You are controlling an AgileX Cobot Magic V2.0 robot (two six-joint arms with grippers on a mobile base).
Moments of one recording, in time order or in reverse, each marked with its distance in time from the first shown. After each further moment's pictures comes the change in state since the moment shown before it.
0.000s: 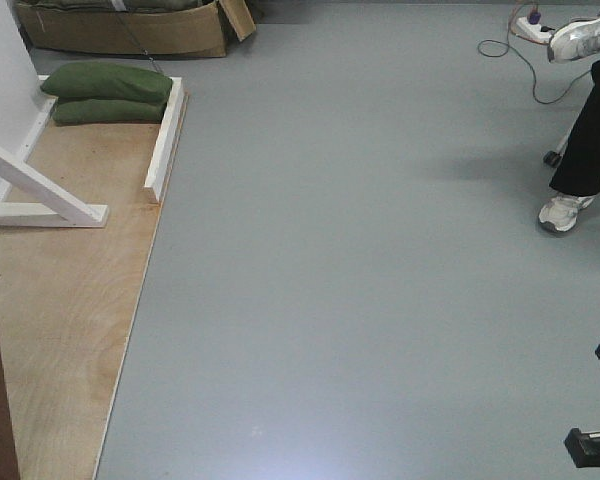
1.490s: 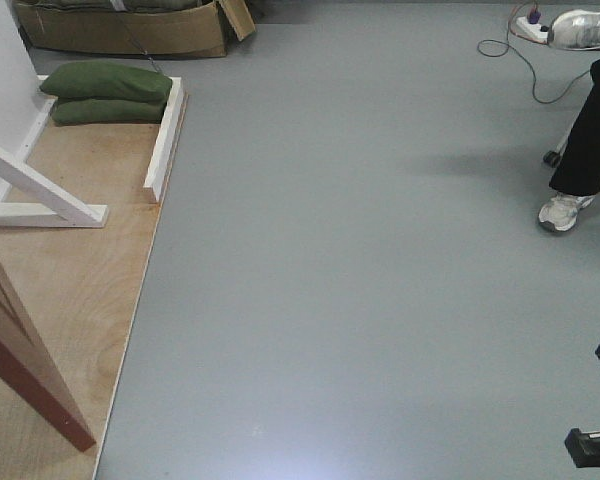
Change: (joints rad) left arm -0.306 -0.048 -0.030 -0.232 0.197 0.221; right arm 0.000 0.000 0.000 0.000 0.000 0.000
